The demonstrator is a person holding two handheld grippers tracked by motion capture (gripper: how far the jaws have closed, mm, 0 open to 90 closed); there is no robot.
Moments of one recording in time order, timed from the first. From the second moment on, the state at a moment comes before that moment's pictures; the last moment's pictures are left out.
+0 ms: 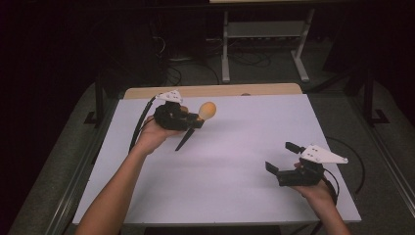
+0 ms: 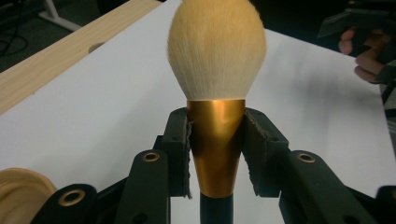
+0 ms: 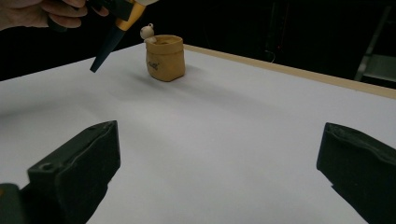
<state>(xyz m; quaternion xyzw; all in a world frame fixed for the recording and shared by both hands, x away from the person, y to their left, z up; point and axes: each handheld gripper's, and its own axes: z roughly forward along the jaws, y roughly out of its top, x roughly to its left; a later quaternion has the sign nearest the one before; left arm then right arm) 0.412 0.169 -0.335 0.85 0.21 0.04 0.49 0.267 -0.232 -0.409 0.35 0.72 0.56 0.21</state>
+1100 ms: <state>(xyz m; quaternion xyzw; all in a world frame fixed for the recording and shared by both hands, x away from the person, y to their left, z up) 0.354 0.179 -0.343 0.79 0.18 0.02 0.59 0.266 -0.231 -0.410 0.35 0.72 0.56 0.21</state>
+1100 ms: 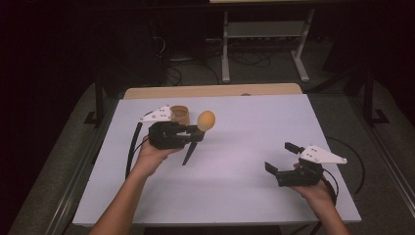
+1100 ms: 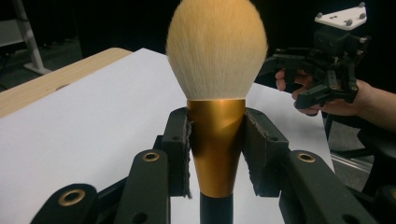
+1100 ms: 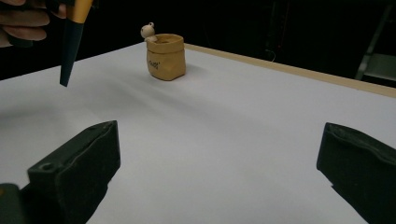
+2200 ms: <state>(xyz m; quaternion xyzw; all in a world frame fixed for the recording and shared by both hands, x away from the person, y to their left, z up) 0.346 0.171 -0.345 0.78 0.17 0.01 0.61 0.301 -0.168 -0.378 0.29 0.73 0.59 0.17</state>
